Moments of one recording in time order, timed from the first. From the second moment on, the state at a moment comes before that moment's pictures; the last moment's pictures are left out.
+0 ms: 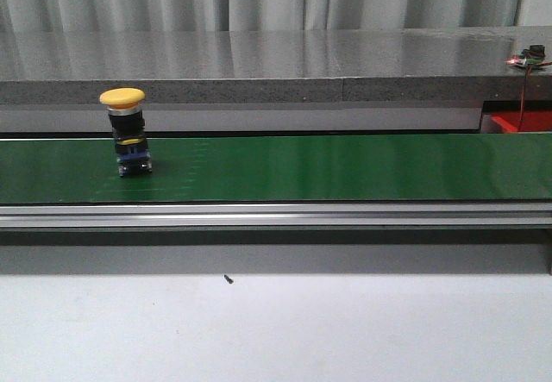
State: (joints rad) left arm 0.34 1.71 -1.31 -0.29 0.81 0.12; right arm -0.10 0.53 -0.45 0.19 0.41 -0.16
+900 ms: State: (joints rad) left arm 0.30 1.55 -1.30 -0.43 0.85 0.27; right arm -0.10 0.53 -0.45 0.19 0.41 -0.16
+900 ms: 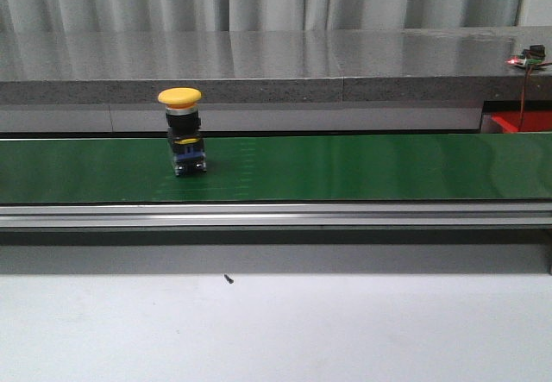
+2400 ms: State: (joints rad) left arm -0.04 0.53 -0.65 -0.27 0.71 0.28; right arm -0.05 0.57 -0.49 0.22 0.51 -0.16
